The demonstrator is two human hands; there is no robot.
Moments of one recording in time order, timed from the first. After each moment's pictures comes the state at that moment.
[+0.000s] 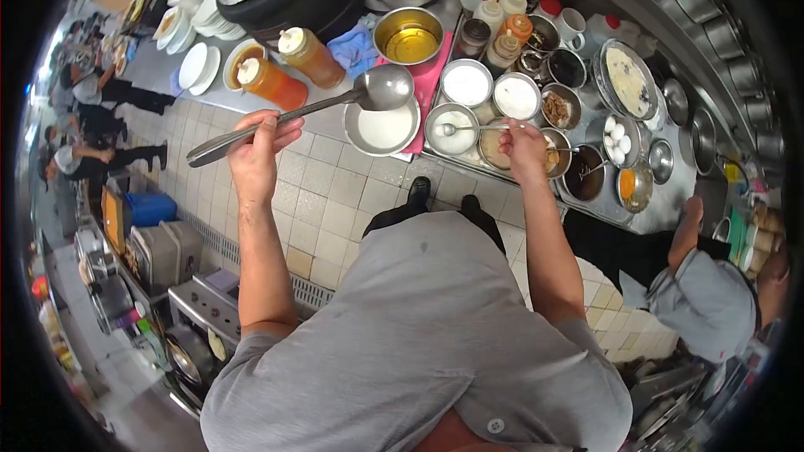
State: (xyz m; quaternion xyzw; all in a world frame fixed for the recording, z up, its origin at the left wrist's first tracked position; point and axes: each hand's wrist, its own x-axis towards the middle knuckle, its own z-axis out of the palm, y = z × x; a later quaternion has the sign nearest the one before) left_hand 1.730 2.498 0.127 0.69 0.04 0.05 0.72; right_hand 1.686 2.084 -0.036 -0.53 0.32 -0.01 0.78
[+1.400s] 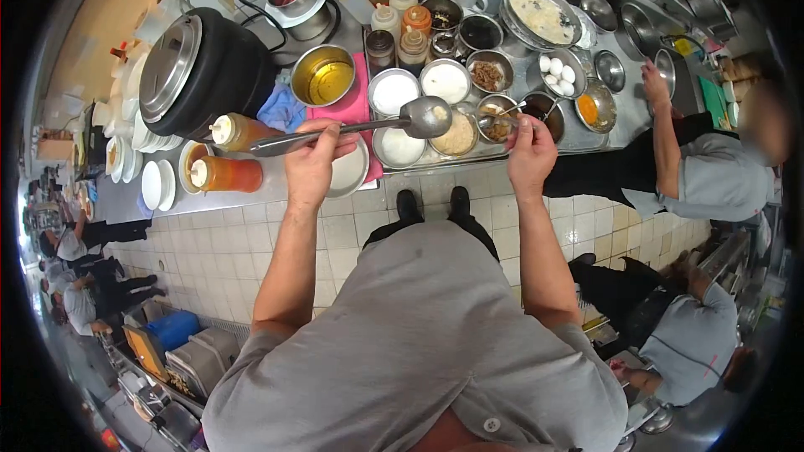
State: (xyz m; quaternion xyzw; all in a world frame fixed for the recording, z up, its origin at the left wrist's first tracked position) left_hand 1.778 2.359 0.085 0.66 -0.07 -0.18 0.72; right_hand 1.602 2.076 0.019 -0.65 0.34 -0.39 0.56
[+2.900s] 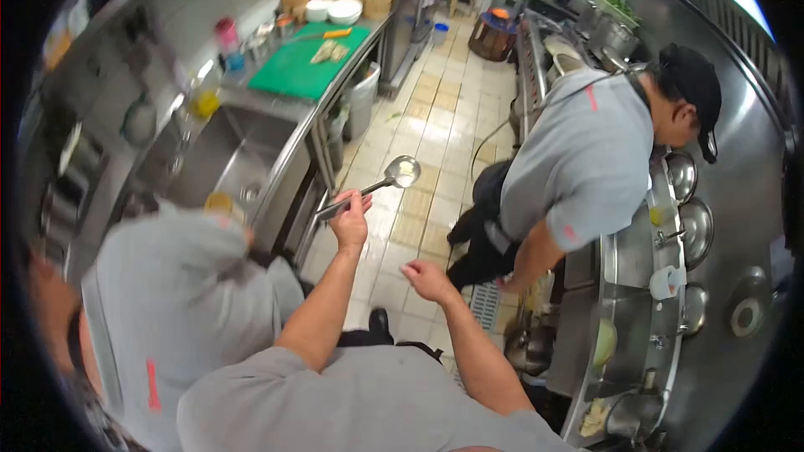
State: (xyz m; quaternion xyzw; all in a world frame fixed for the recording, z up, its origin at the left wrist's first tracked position) left_hand 0.874 1.348 -0.051 0.43 -0.32 -0.51 0.68; right_hand 0.696 1.495 -0.077 -0.63 0.64 -0.23 0.37
